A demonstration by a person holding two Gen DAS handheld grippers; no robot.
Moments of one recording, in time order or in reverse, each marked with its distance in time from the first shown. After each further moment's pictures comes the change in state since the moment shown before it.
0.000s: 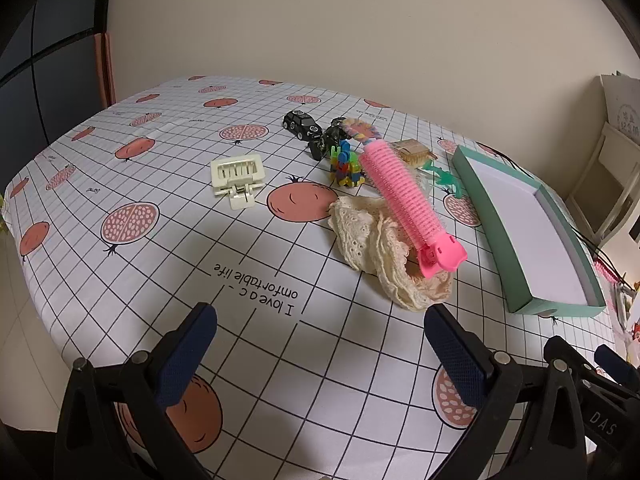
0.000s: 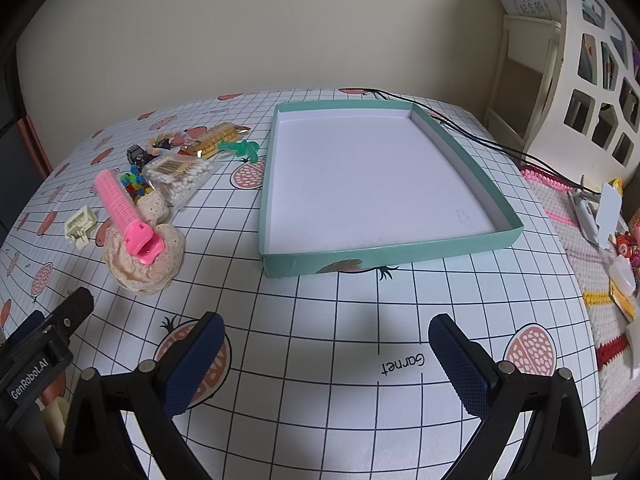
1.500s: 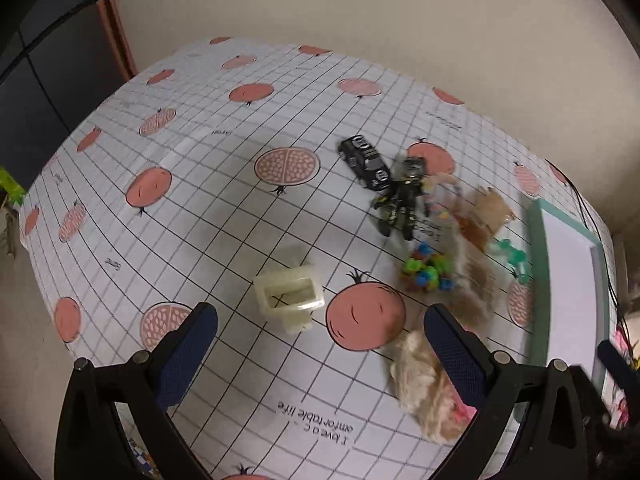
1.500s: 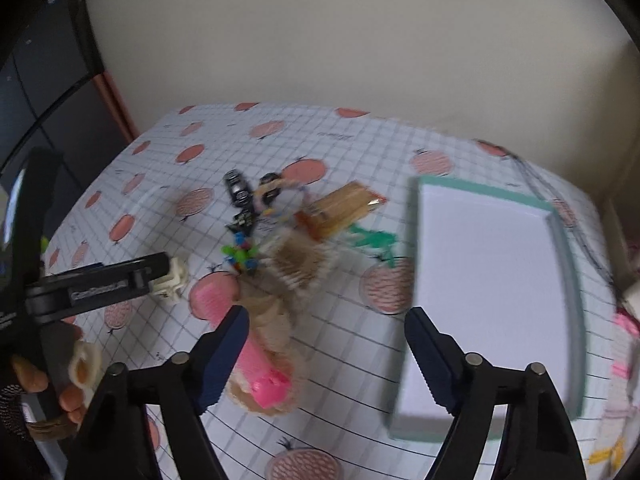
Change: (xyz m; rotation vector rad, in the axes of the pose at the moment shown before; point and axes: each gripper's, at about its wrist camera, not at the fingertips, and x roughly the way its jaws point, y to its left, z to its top) left arm 0.068 0.034 0.156 -0.064 0.290 0.143; right arm 0.029 0.090 0.140 -0.233 0.102 0.314
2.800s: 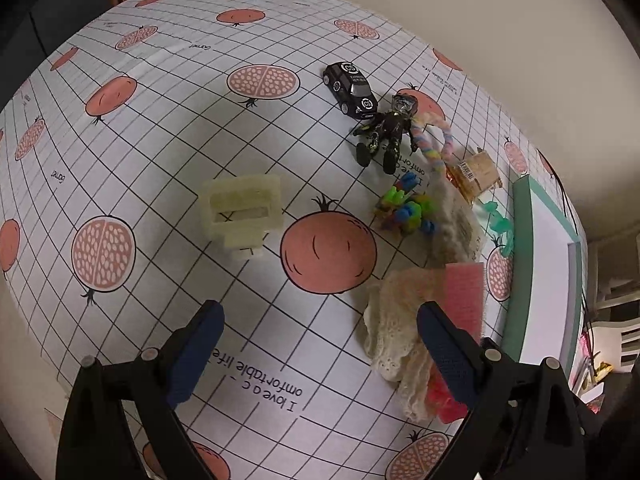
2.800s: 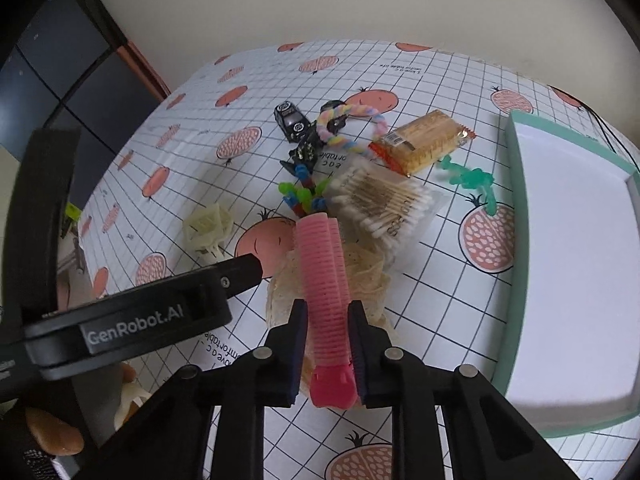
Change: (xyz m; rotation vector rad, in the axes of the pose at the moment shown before) left arm 0.023 -0.005 -0.030 -0.128 0.166 -0.150; right arm 0.050 0.028 -0.013 0.016 0.178 0.168
